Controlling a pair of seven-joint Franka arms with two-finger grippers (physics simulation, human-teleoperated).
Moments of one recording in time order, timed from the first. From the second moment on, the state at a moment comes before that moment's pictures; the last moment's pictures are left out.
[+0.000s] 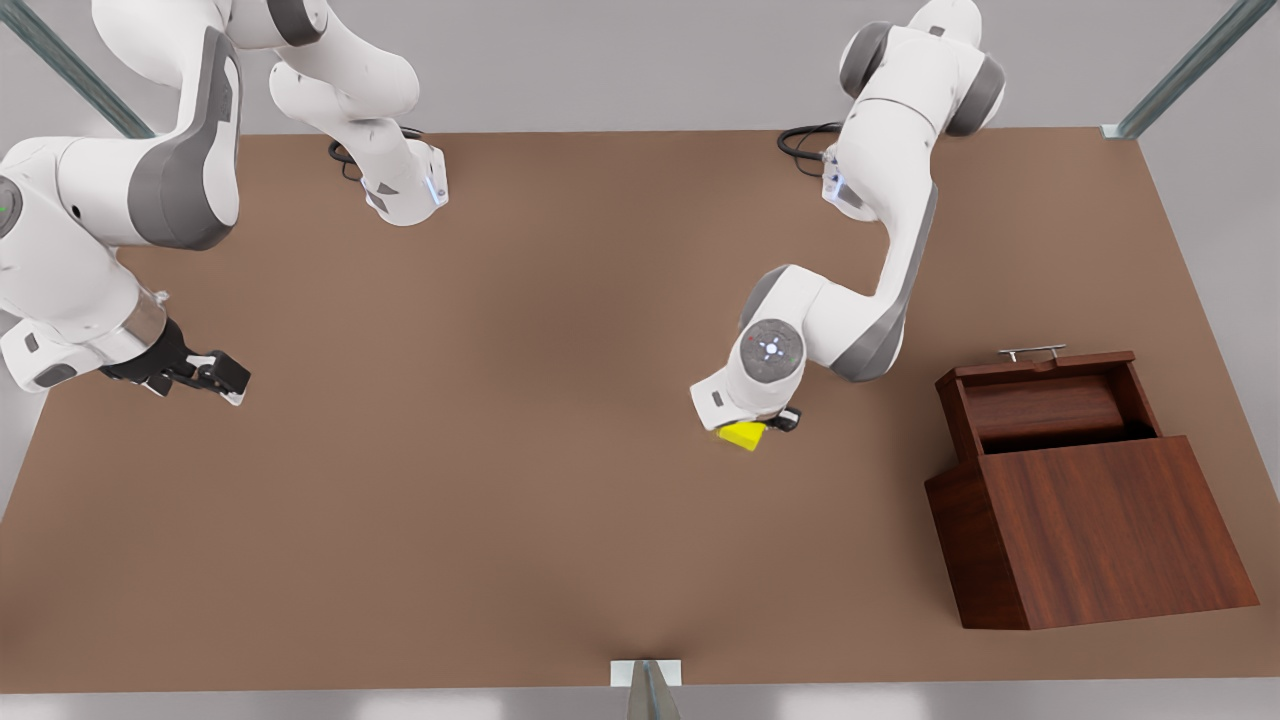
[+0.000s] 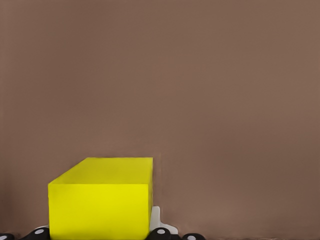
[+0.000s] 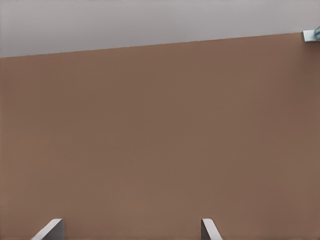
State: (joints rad) left arm -0.56 0.59 0.05 -1.29 0.01 1.74 -0.04; right arm 0.06 0.23 -0.05 -1.29 -0.06 1.61 0.13
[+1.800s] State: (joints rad) left arm -0.14 0.29 -0.03 -1.33 -0.03 1.66 -0.10; right arm 0.06 0.23 -0.05 -1.29 -0.06 1.62 0.13
